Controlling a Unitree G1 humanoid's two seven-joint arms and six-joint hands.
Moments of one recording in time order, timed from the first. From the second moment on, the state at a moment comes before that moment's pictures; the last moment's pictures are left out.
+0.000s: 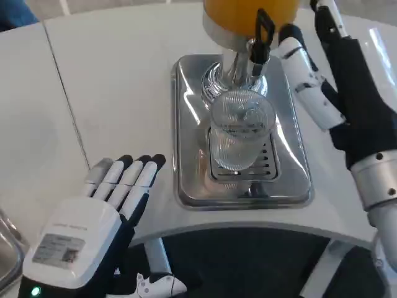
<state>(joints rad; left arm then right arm) 0.27 0.48 -0.02 -0.42 0.90 -0.24 0.15 -0.39 -0.08 0.07 -0.53 -0.49 0.29 0.10</state>
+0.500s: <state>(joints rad) 0.27 0.47 -0.02 -0.42 0.90 -0.24 0.15 -0.45 -0.06 0.12 -0.42 -0.45 0.28 0.06</state>
